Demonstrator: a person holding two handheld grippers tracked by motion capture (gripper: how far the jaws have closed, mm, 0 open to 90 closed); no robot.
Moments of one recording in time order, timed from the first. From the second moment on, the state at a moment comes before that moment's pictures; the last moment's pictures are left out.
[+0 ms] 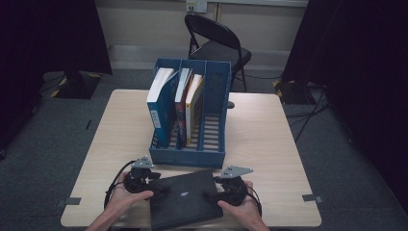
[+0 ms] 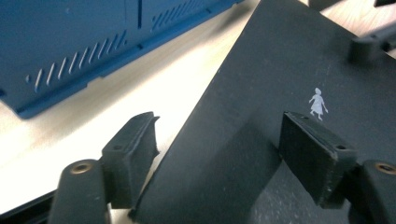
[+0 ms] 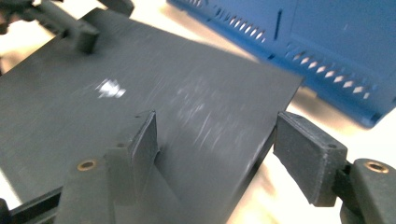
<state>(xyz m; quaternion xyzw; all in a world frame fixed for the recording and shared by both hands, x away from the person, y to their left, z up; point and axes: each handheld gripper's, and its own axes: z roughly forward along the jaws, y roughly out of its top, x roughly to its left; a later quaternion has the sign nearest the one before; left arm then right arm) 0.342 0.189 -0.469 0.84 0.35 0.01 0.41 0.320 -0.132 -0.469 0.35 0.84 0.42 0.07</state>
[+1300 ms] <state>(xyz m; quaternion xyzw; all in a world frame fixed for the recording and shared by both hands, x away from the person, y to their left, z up) 0.324 0.195 -0.465 0.85 0.34 0.01 0.40 0.276 -0.147 -0.471 0.32 0.84 0.43 0.07</state>
